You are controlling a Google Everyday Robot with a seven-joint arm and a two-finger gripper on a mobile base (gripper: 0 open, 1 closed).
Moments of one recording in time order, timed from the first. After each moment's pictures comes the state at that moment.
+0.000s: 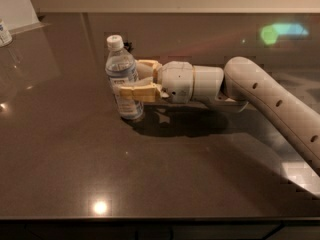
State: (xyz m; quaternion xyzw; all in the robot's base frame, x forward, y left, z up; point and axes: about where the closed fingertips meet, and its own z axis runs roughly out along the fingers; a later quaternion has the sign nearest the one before) arm 0.528 0.067 0.926 -0.49 0.47 0.48 0.55
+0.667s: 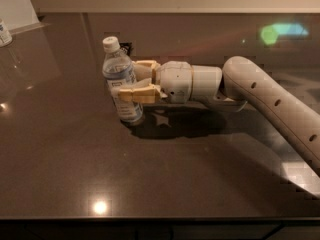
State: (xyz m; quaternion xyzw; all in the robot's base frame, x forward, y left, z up) arm 0.525 0.072 0.927 -0.50 0.46 0.49 0.55
